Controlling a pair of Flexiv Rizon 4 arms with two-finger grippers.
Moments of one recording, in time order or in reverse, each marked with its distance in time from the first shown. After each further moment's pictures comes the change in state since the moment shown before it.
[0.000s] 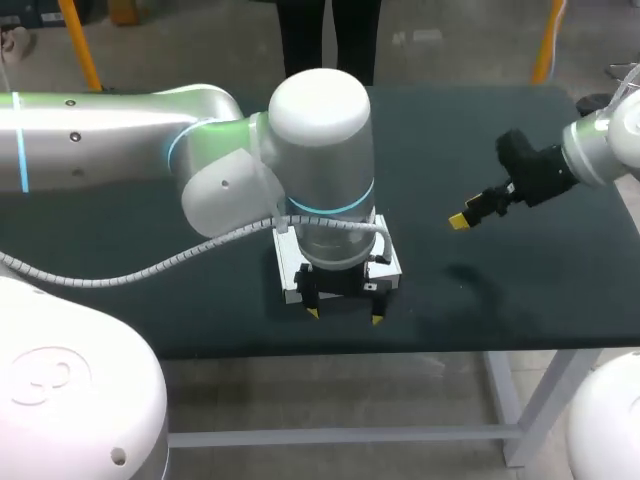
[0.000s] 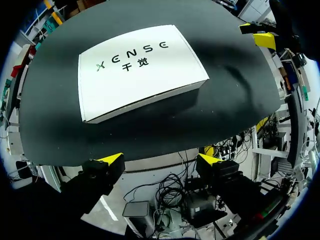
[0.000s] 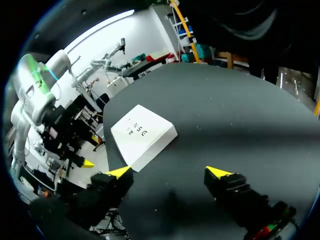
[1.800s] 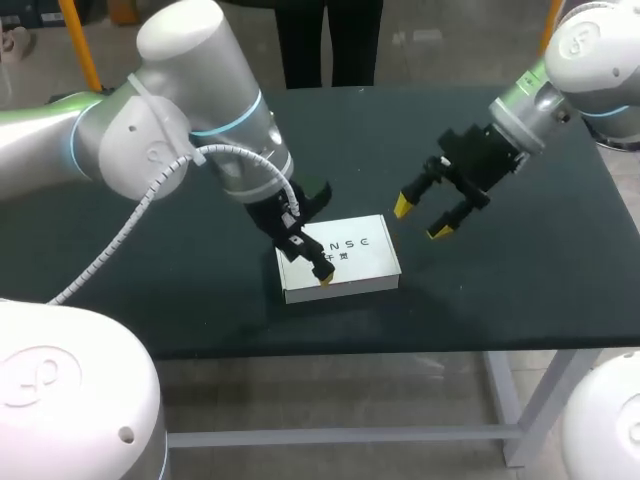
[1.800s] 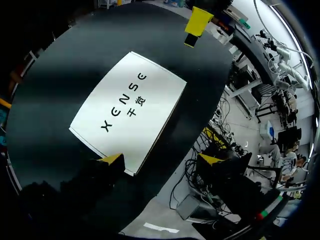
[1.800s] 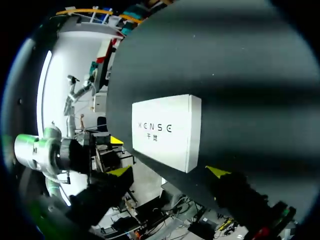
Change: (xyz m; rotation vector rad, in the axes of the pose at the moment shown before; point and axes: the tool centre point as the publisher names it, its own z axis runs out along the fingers) left arm -0.068 -0.056 -0.033 0.003 0.269 0.669; right arm 0.083 0.032 0.039 0.353 0.143 0.802
